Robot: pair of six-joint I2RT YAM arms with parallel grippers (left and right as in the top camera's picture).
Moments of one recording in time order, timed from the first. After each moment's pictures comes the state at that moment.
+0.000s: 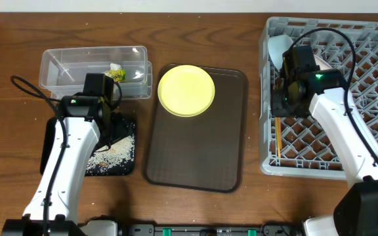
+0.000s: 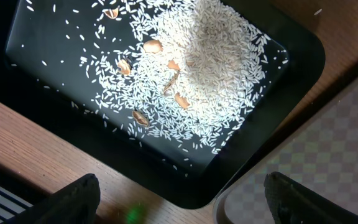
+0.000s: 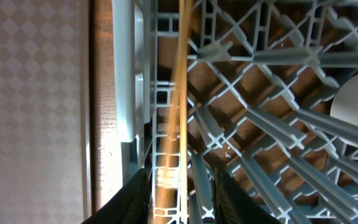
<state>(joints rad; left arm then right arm) -0.03 1.41 1.11 -1.19 -0.15 -0.61 0.18 1.63 1.33 -1.03 0.08 0.21</state>
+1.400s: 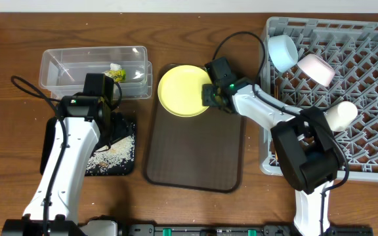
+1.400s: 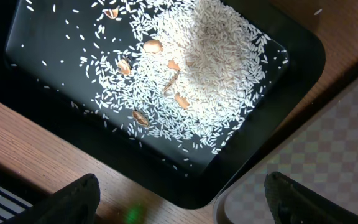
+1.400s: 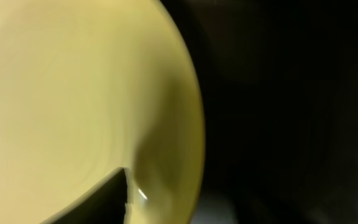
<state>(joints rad) -0.03 1.41 1.11 -1.19 -0.15 -0.61 0.52 2.11 1.40 -0.37 0.01 0.50</state>
